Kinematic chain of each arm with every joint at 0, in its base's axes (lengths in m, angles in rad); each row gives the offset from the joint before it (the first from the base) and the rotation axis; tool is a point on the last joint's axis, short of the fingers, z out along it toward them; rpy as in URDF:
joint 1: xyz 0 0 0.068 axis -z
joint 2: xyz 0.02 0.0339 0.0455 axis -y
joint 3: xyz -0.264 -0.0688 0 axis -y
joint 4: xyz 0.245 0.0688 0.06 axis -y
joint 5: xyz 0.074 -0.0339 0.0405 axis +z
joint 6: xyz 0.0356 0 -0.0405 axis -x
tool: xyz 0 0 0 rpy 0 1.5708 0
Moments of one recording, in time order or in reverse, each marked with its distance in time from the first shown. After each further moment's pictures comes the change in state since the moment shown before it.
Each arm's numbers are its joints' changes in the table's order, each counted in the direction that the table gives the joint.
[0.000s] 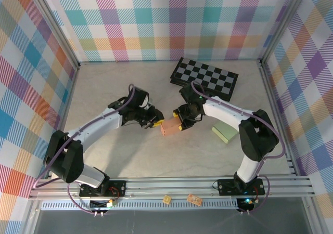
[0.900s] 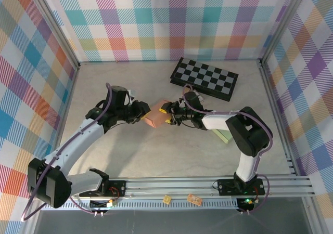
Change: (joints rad) left arm -0.129 0.277 -0.122 0.061 0.067 -0.027; right arm 0.000 -0.096 -0.323 1.118 0.245 0.200
